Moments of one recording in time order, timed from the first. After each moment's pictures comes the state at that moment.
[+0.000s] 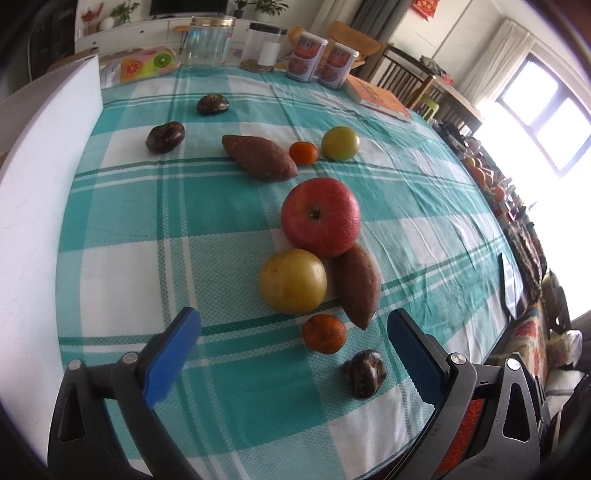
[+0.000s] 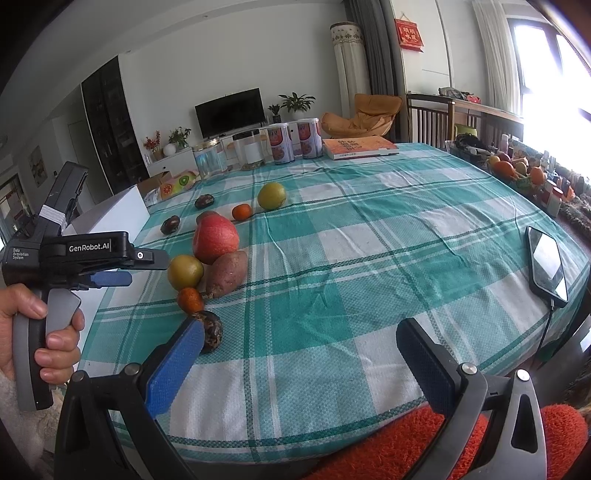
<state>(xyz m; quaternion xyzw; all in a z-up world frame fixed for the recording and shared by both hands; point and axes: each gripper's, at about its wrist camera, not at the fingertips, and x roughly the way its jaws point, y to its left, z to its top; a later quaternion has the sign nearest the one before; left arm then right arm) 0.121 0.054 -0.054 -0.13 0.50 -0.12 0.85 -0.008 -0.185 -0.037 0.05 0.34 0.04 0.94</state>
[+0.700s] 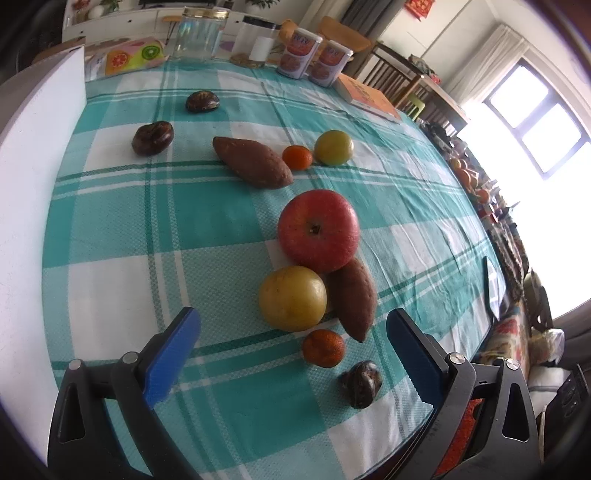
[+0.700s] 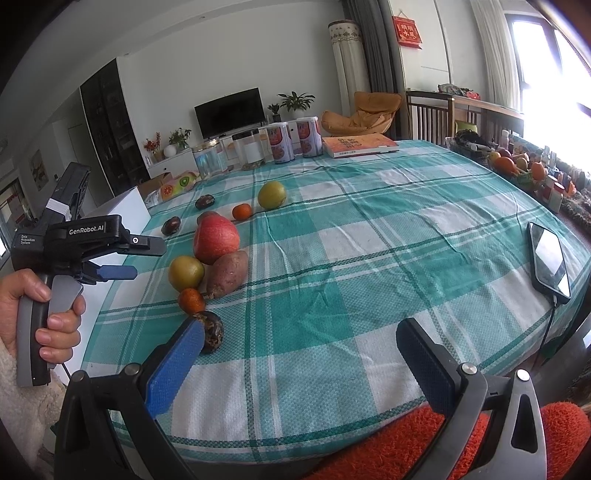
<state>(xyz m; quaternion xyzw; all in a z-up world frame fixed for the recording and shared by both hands) 0.139 0.062 -0.056 -0.14 0.51 -0.16 0.83 -0.005 -0.186 -0.038 0.06 0.34 0.04 0.94</state>
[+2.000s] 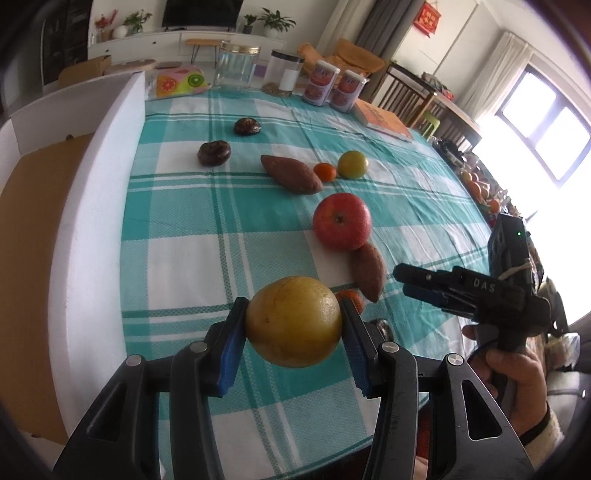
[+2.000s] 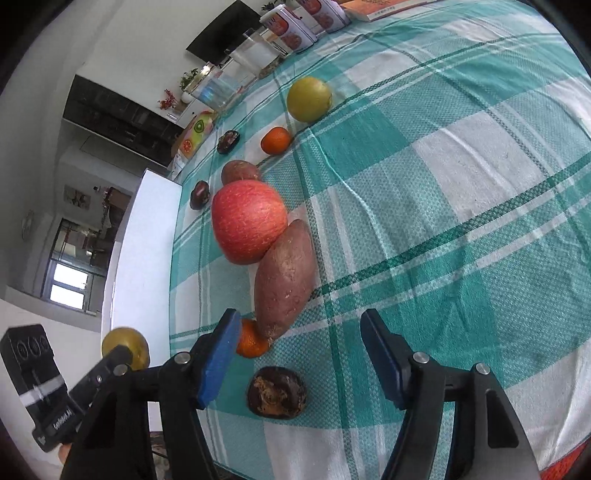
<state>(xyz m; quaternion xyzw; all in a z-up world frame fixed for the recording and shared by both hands) 0.078 0.098 -0.021 -0.13 0.48 -0.10 0.86 0.155 -0.174 -0.089 0.26 0.55 0.17 0.78</state>
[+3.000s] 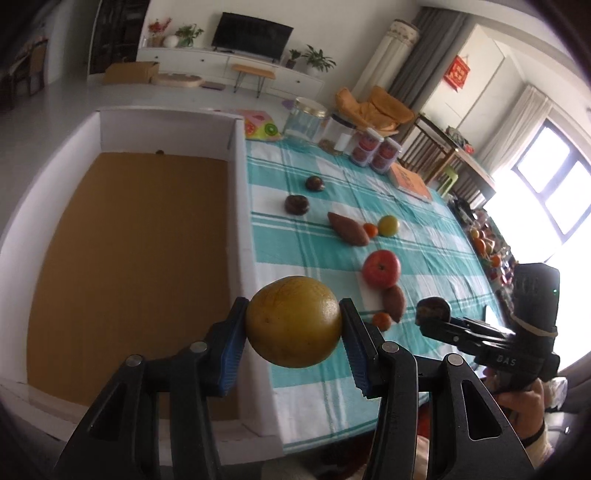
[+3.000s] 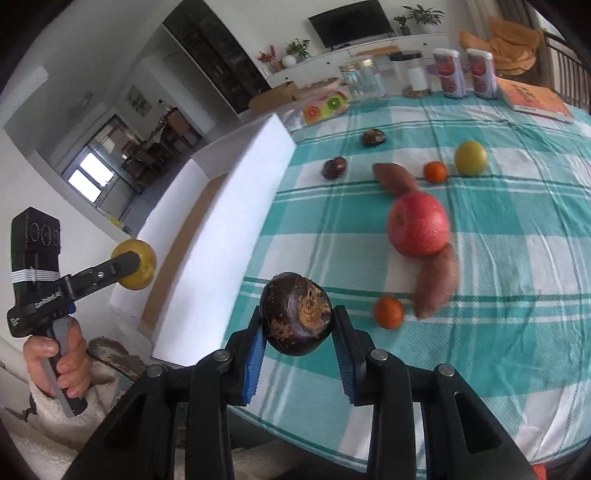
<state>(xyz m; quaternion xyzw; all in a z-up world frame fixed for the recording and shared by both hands) 0.011 0.225 0.044 -0.19 0.42 -0.02 0.89 0.088 -0.035 0.017 0.07 0.48 0.36 0.79</state>
